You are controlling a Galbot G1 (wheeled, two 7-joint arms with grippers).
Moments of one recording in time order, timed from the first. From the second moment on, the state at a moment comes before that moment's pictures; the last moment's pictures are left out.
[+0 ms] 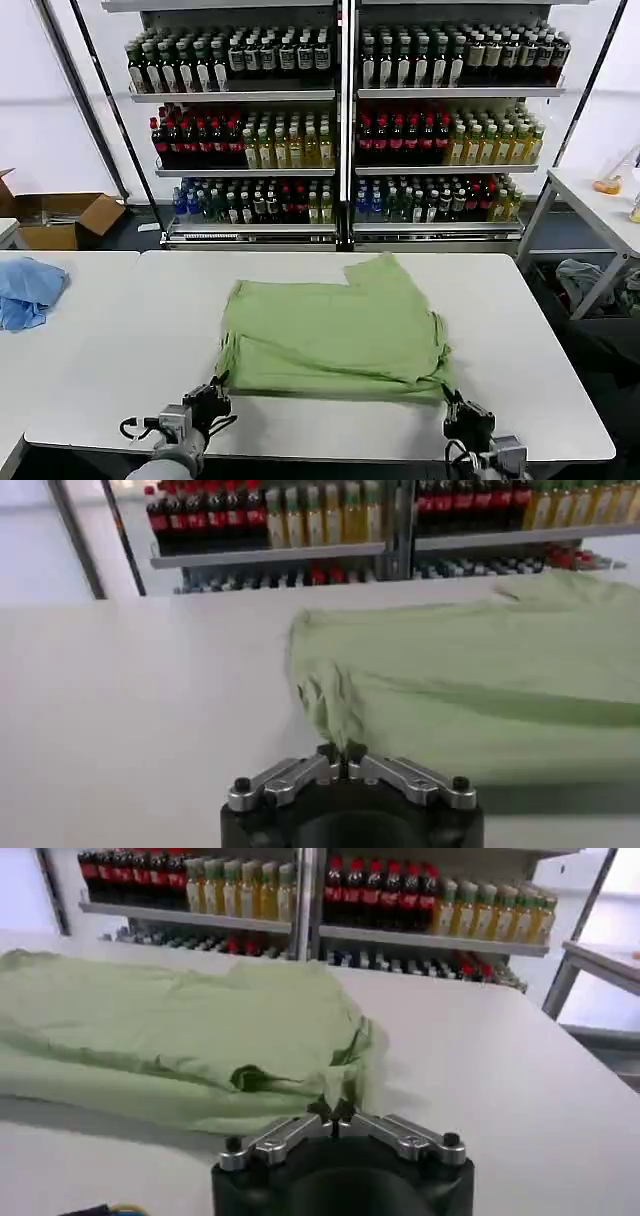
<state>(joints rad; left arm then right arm) 1.52 -1.30 -0.48 -2.09 -0.20 0.55 -0.12 -1.80 1.08 0.46 2.25 0.33 -0.37 0.26</state>
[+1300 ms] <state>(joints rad) 1.24 -1.32 -0.40 -1.99 -0.18 0.57 -0.15 -1.17 1.04 0.29 2.03 0.61 -0.51 0.43</state>
